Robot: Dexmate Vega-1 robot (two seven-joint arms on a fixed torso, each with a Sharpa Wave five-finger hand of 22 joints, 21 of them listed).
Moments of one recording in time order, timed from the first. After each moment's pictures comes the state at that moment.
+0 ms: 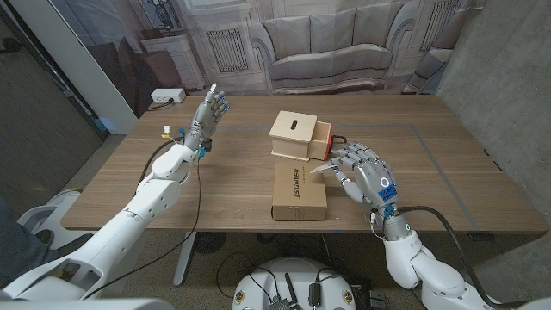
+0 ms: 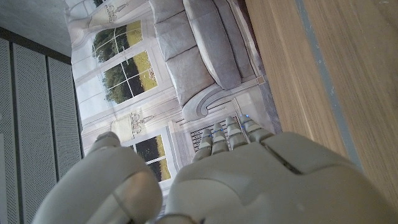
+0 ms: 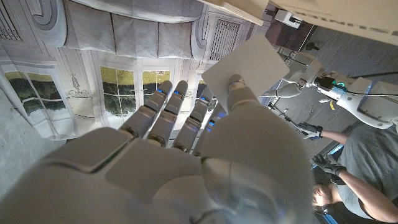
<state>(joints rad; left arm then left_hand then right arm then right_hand) 0.87 0.59 0.31 -1.44 -0.70 -0.27 -0.05 0.44 -0.01 0.09 0.08 0.26 0.02 0.03 0.20 0.19 0.03 -0.01 0.20 0.19 -0.02 0.00 0.19 0.18 -0.05 -0.04 0.20 0.18 -1.36 -0.85 -0.56 -1.98 -0.91 -0.23 -0.99 0.96 0.11 0.25 -0.10 0.21 0.88 -0.22 0.55 0.39 0.73 -0.21 0.24 0.19 0.61 -0.06 0.21 0.21 0.46 -0.05 0.22 0.19</state>
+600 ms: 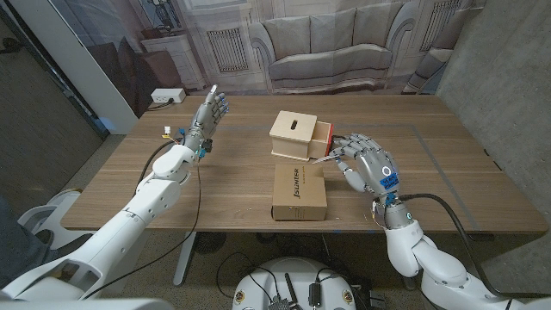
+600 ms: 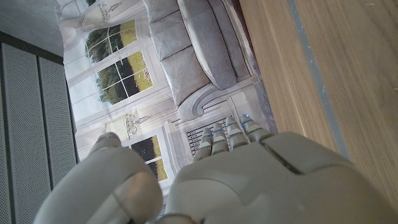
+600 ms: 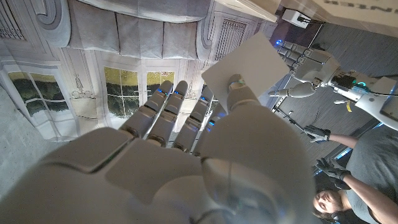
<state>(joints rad) 0.88 0.59 0.31 -1.46 -0.69 -0.25 -0.02 0.44 0.00 0.09 0.07 0.26 0.03 0.04 0.20 0.19 0.04 0.00 0.20 0.19 -0.02 0.00 0.19 0.18 -0.05 -0.04 0.20 0.18 -1.34 -0.85 -0.52 -2.01 -0.89 -0.23 -0.93 0.96 0.11 0.25 -0.11 0.21 0.88 -0.22 0.56 0.38 0.73 -0.21 0.24 0.19 0.61 -0.06 0.20 0.20 0.46 -0.05 0.22 0.19</state>
